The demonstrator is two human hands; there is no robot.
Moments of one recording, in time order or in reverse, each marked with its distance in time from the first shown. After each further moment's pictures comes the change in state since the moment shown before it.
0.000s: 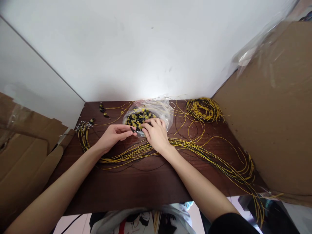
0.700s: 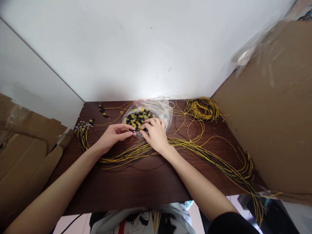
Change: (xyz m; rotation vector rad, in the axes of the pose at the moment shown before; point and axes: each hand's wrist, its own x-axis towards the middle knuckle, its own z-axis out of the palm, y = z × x) left_hand 0.001 -0.004 -0.002 -0.018 -0.037 0.028; right_hand 0.000 -0.001 0.000 0.061 0.000 0.027
